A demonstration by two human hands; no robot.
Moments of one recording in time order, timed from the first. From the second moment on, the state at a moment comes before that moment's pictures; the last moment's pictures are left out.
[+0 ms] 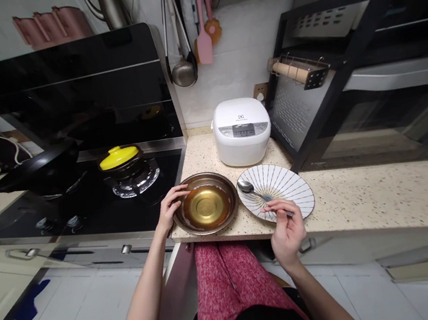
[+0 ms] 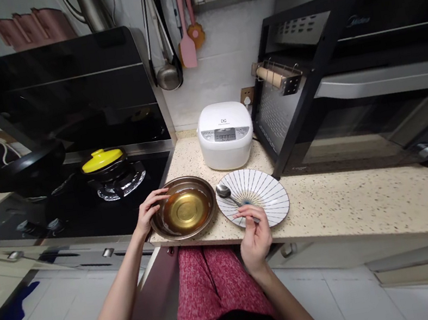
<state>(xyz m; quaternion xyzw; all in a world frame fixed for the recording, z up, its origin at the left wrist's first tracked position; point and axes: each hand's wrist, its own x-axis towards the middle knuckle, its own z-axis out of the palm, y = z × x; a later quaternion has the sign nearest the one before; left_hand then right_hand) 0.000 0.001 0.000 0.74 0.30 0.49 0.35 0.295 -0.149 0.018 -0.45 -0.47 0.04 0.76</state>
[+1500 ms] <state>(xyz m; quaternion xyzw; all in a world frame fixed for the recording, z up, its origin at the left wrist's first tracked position) 0.000 0.001 -0.001 0.74 0.29 0.50 0.35 0.247 -0.148 -0.002 -0.41 -0.57 0.11 0.70</state>
